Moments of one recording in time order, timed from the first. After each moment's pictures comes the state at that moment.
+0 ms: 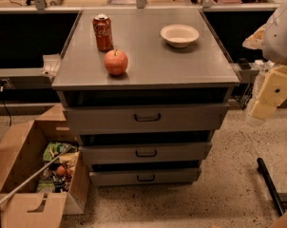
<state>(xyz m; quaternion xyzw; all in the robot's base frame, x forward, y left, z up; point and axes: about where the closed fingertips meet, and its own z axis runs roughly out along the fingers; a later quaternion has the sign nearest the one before) 0.438 -0.216 0.978 -0.60 0.78 -0.04 0.16</state>
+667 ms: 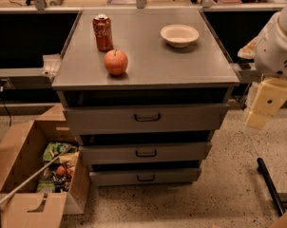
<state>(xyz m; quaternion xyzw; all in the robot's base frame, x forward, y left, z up) 0.437 -0.214 0.956 -0.61 0.78 -0.04 0.15</state>
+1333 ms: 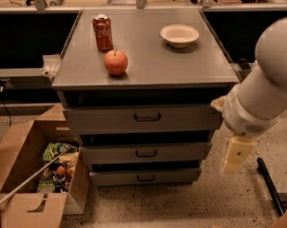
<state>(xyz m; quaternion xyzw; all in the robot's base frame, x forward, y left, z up) 0.421 -0.195 0.831 -0.65 0.75 -0.01 0.12</state>
